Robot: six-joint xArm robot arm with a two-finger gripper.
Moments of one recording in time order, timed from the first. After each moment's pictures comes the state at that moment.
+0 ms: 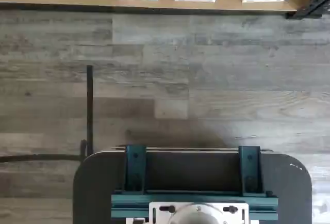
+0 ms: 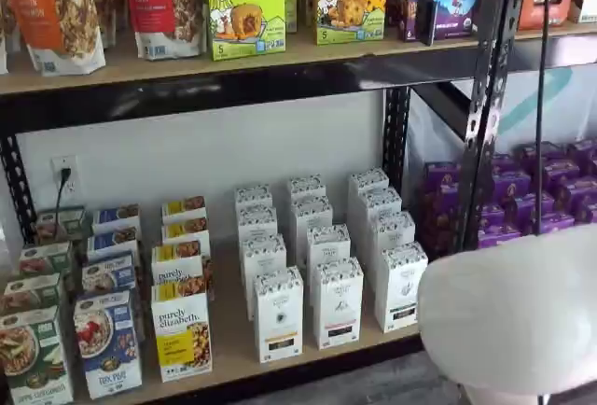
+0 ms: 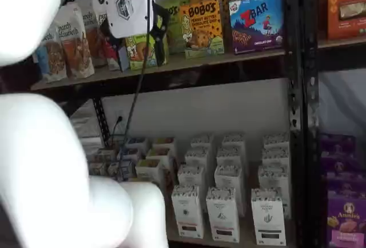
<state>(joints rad) 0.01 -0.85 -1.15 0.04 1.99 0.03</state>
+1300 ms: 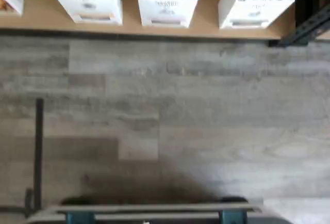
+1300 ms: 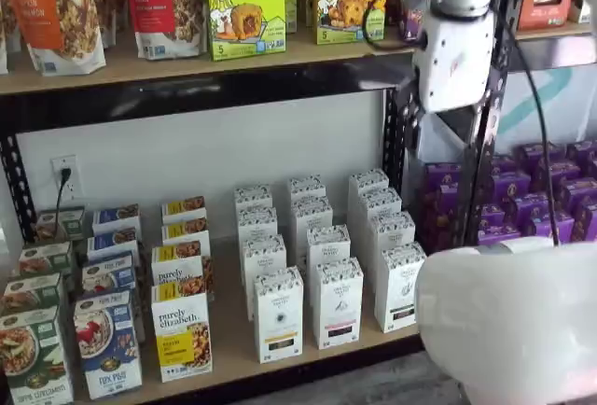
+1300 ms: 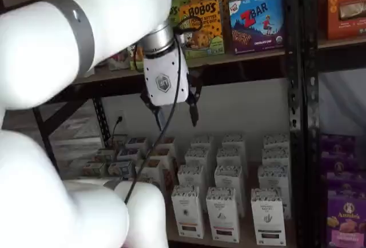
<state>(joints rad) -0.08 -0.95 -0.61 -0.04 1.49 -0.07</state>
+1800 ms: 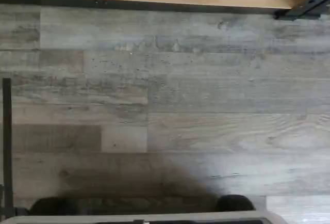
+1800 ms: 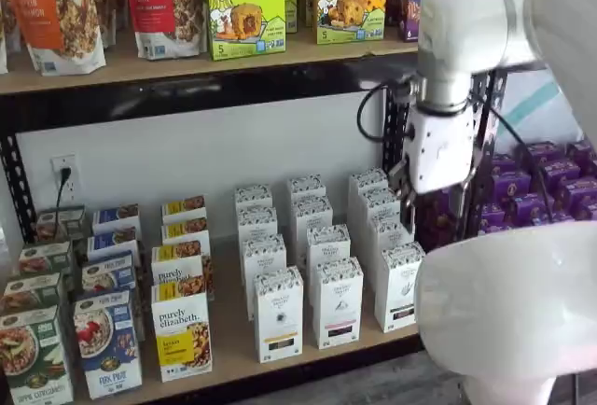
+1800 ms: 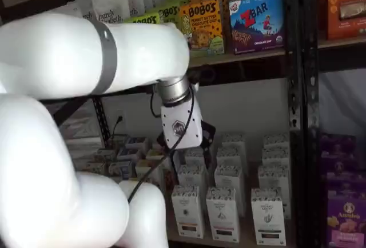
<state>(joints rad) -0.11 -0.84 -0.36 -0.07 1.20 -0.07</state>
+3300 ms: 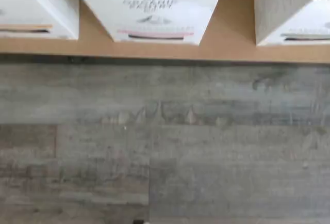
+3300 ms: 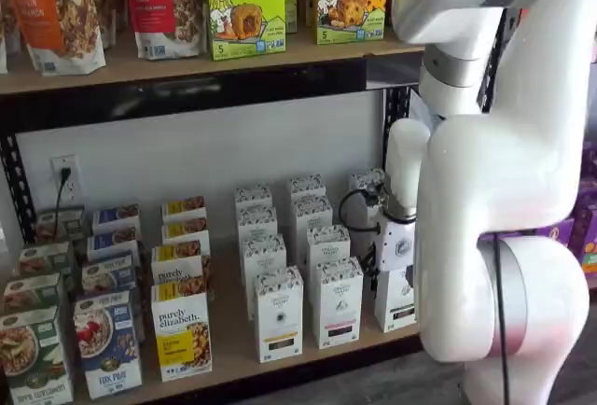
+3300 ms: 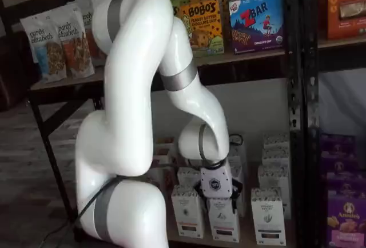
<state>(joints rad) -0.18 0.32 -0.59 -0.05 0.22 -0.13</state>
